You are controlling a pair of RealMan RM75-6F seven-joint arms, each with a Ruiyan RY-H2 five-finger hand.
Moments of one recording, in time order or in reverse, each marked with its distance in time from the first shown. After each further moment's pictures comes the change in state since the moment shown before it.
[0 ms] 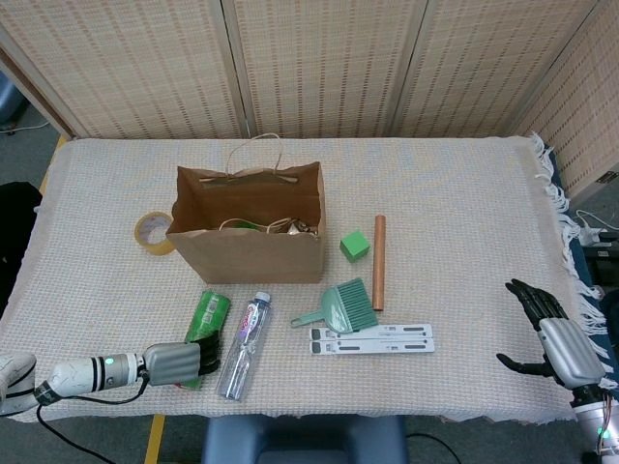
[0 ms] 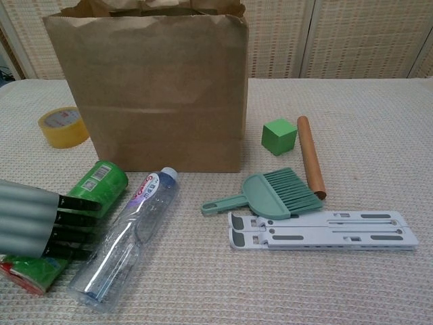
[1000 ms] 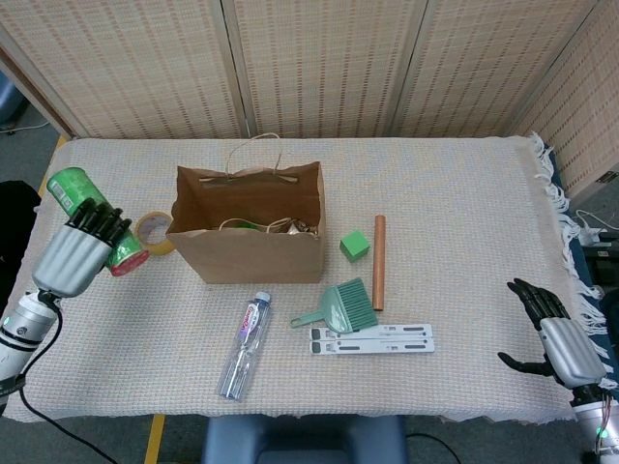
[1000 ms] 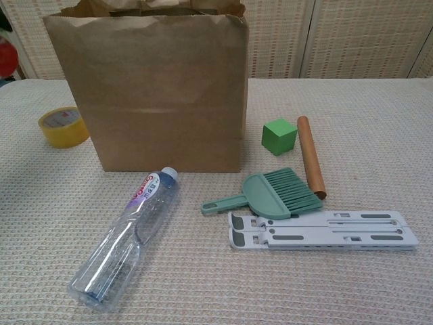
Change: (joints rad) left arm 0.274 0.132 -0.403 -0.109 -0.695 0.382 -0.108; right arm -0.005 -0.013 0.006 0.004 0.013 0.007 -0.036
